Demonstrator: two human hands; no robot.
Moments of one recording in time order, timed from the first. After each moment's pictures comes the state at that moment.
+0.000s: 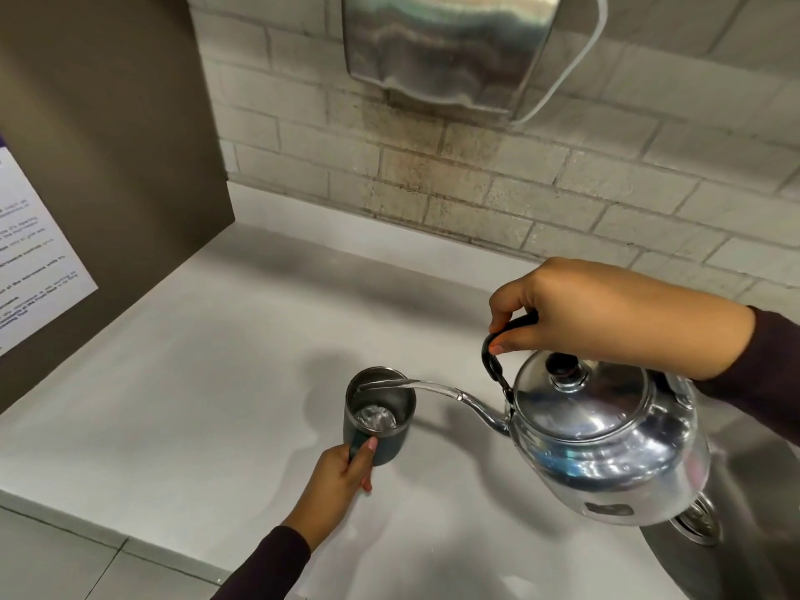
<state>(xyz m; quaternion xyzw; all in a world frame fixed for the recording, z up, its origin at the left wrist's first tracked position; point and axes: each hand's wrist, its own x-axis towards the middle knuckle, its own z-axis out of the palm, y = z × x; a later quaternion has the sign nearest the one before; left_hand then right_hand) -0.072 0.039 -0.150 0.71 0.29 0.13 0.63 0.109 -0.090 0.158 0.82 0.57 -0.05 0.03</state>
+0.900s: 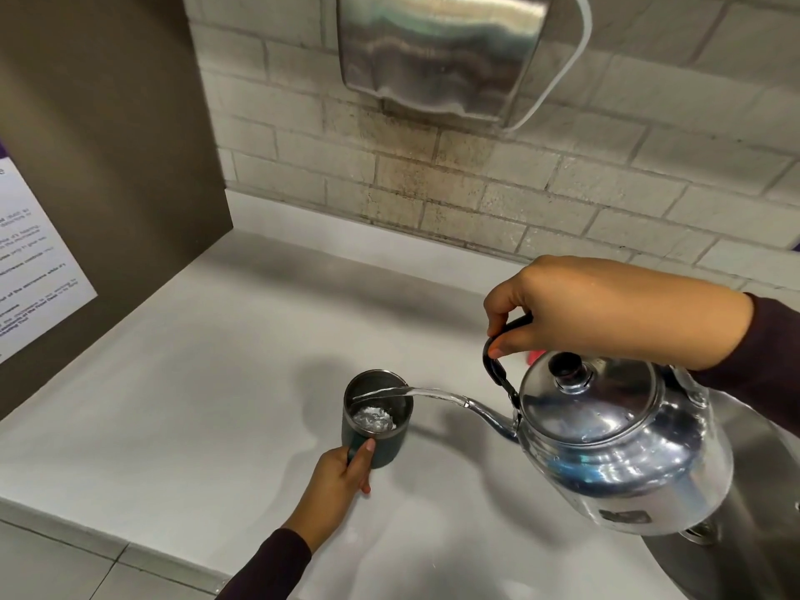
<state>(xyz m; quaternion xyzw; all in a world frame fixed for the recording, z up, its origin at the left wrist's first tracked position) -0.070 0.037 -0.145 0.71 0.29 0.15 0.62 0.102 -0.089 0.169 0.81 0.59 -0.06 0.07</state>
